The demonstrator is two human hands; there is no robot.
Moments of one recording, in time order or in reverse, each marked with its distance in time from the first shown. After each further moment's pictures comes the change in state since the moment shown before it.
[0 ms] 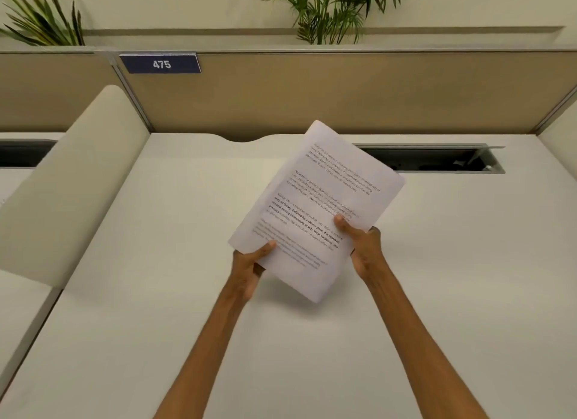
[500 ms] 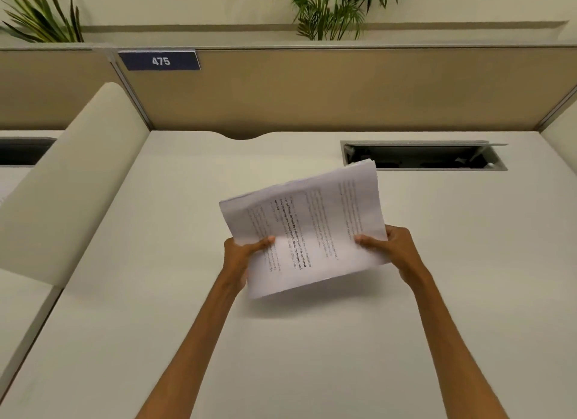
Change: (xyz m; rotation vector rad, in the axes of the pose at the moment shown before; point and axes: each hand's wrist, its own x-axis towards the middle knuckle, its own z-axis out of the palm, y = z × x) left_hand 0.016 0.013 -0.012 0.286 0.147 0.014; right_hand -0.002 -0.033 -0.061 -0.710 -0.046 -0.042
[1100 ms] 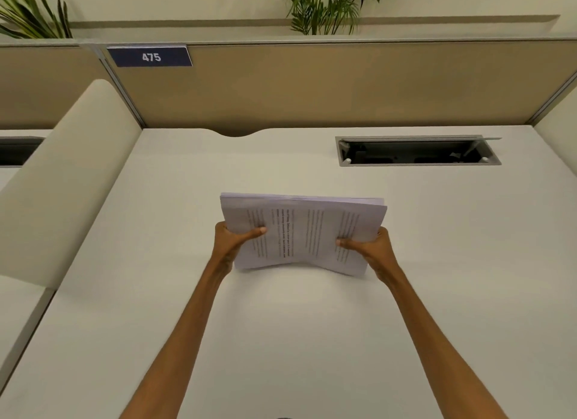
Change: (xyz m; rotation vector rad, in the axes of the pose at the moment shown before) left_hand 0.014 0.022 -0.008 0.219 -0.069 0.171; right_hand -0.001 0.011 0.027 0.130 -0.016 -0.124
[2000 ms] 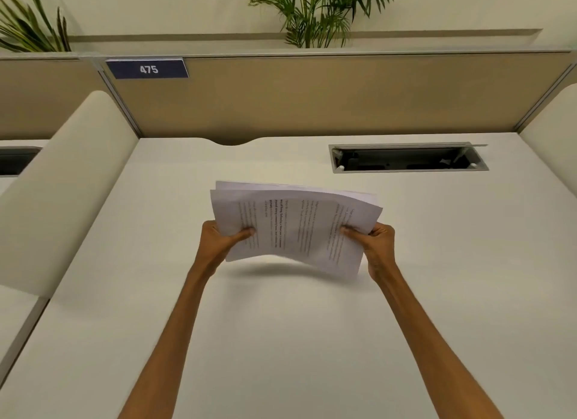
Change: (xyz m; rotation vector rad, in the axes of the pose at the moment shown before) left_hand 0.002 0.014 -0.011 0.155 -0.038 0.108; right_hand 0.004 -0.011 0.002 0.200 0.169 -0.059
